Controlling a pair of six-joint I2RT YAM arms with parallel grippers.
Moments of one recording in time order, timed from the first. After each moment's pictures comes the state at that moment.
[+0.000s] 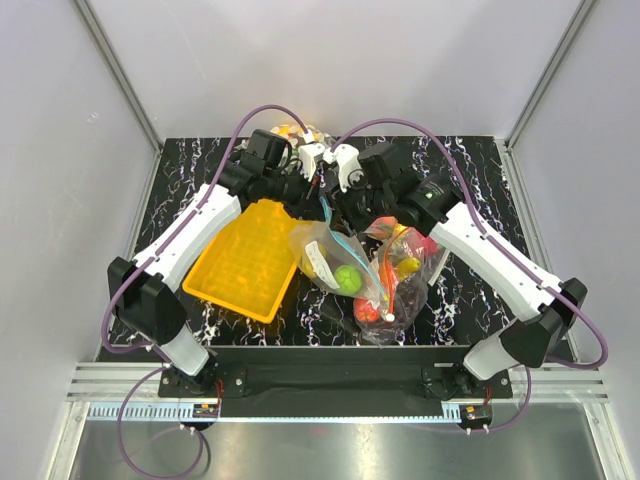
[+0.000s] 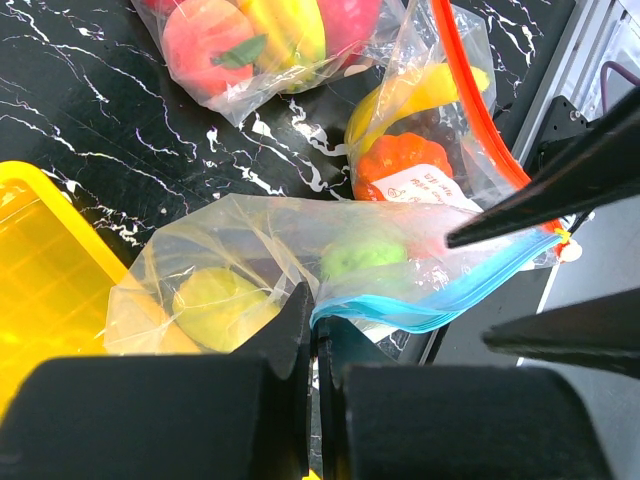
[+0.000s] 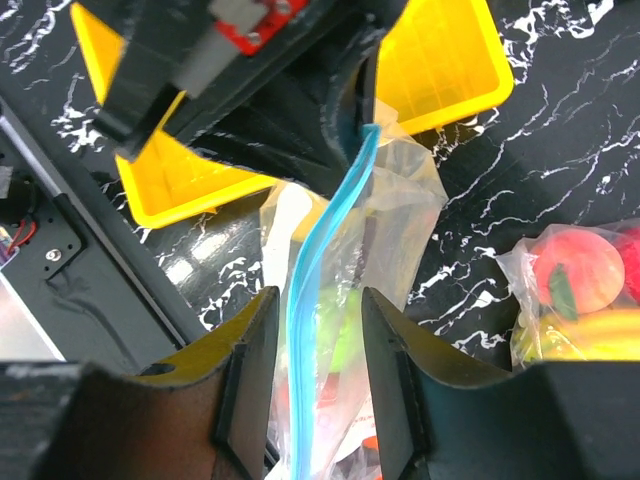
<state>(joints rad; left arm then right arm) -0.51 1.63 1.60 -0.78 0.67 0.08 0.75 1.51 1.66 -0.84 -0.19 0.00</state>
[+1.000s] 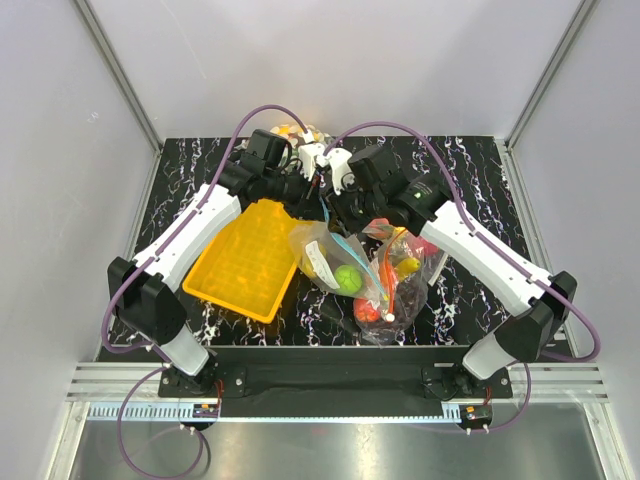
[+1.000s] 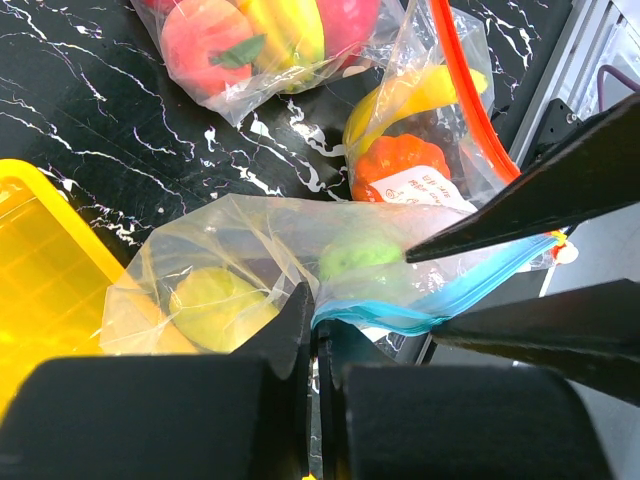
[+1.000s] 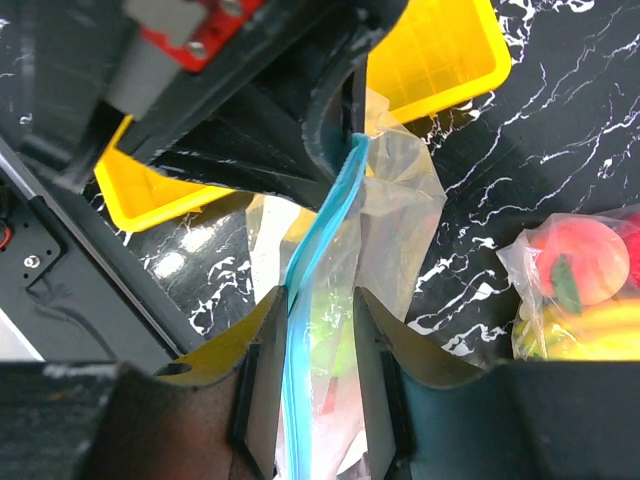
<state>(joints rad) -0.51 1.63 1.60 -0.78 0.68 0.07 0.77 1.55 1.66 -0.84 -0.14 0.02</state>
